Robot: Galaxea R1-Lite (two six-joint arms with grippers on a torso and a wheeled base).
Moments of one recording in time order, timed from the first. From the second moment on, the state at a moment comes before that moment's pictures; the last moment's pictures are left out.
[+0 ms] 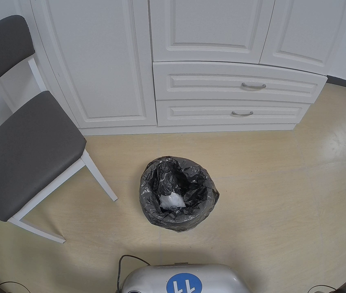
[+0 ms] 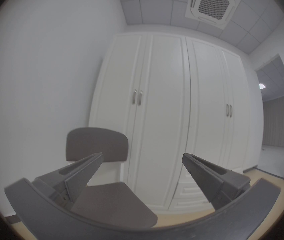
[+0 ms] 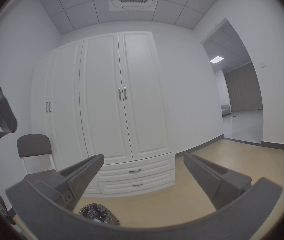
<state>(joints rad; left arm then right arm) -0.19 0.51 -0.69 -0.39 0.29 -0.02 0.01 0.13 -0.64 0.02 -0.14 0.12</state>
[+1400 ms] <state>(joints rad) -0.01 0.02 -0.12 -0.20 0.24 -0.02 0.00 0.01 -0.35 -0.18 -0.14 0.10</state>
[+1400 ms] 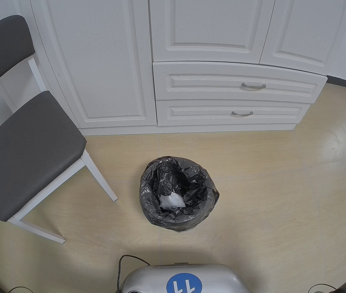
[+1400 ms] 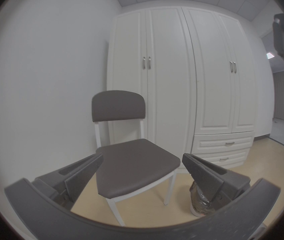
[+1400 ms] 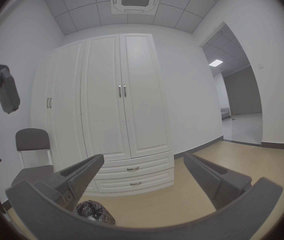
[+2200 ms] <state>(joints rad) 0.00 0.01 -0.02 -0.11 0.19 0.27 0.00 0.01 -0.02 -0.61 -0.07 -0.10</state>
